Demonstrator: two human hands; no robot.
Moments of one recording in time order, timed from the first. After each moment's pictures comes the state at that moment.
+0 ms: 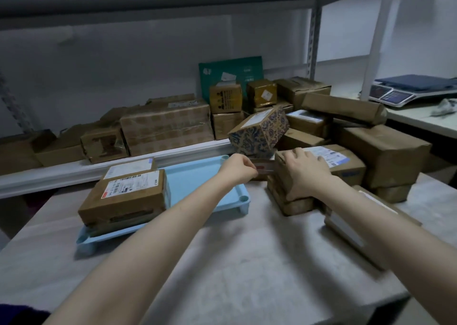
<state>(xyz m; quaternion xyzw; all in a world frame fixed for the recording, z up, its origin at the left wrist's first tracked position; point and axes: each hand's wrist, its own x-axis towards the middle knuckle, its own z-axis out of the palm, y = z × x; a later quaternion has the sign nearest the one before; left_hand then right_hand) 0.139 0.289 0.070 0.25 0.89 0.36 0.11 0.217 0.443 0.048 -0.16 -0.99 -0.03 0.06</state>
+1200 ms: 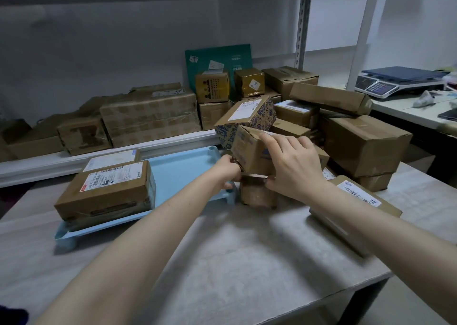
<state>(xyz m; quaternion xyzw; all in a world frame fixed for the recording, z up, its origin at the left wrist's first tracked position) 0.126 0.301 0.036 0.14 0.82 0.49 0.25 0.240 0.435 0.033 -0.03 -0.92 -0.12 0.37</state>
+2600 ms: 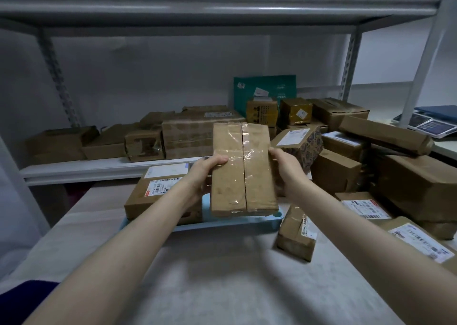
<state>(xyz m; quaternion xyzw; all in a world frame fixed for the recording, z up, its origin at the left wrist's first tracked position) 0.090 0.145 0.082 0.13 0.67 0.71 0.19 0.179 0.318 0.099 -0.14 -0.66 0.73 0.15</state>
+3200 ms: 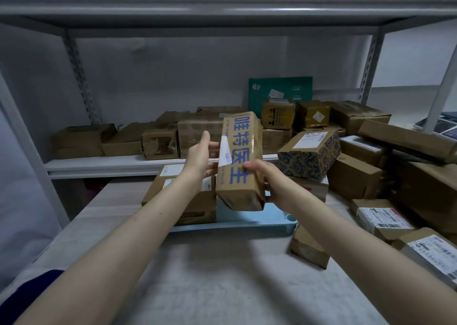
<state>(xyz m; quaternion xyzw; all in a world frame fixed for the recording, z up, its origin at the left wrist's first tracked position) 0.086 0.126 0.116 0.06 0.70 0.71 0.03 0.147 0.287 0.077 -0.07 -0.70 0.71 -0.02</state>
